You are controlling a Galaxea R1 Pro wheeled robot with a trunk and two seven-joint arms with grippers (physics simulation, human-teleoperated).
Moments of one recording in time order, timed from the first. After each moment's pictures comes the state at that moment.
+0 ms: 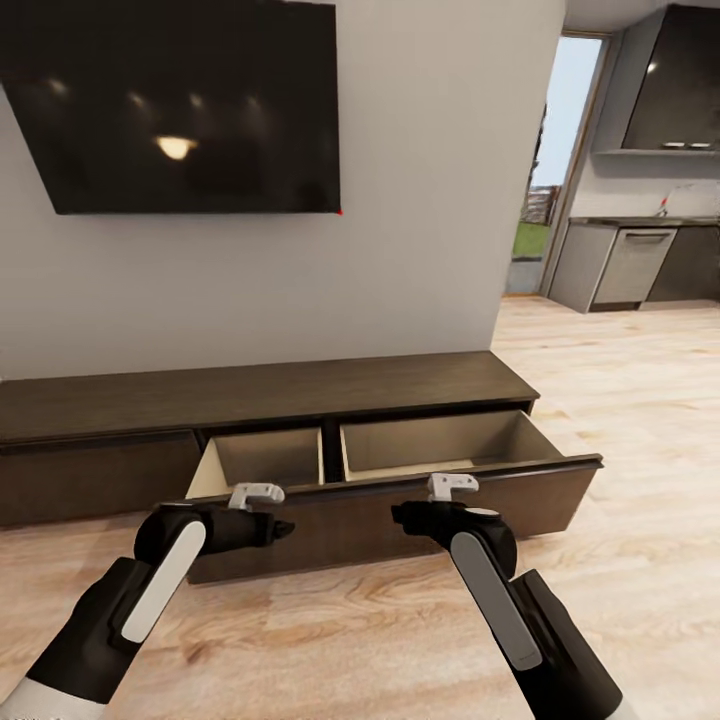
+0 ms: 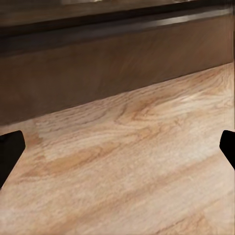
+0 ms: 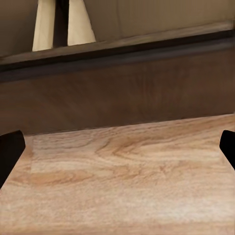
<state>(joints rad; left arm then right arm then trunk) -0.48 0.19 -0.26 -1.45 0.57 1.04 0.08 -0.45 0.02 0.38 -1.57 -0.66 0.93 -0.62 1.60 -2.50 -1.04</state>
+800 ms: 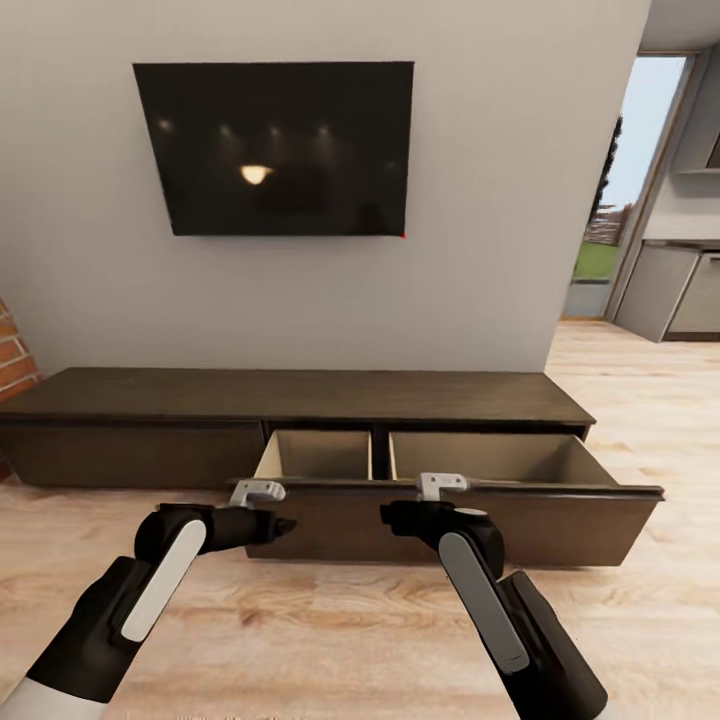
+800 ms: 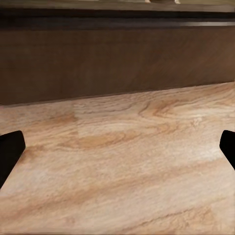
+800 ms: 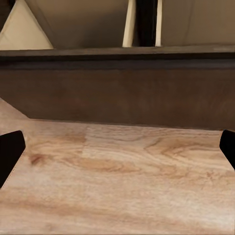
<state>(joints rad) -0.48 0.19 -0.26 -1.47 0.58 1.04 0.08 -0.45 0.06 0.40 -1.57 -0.65 0.92 -0.62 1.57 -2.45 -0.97</state>
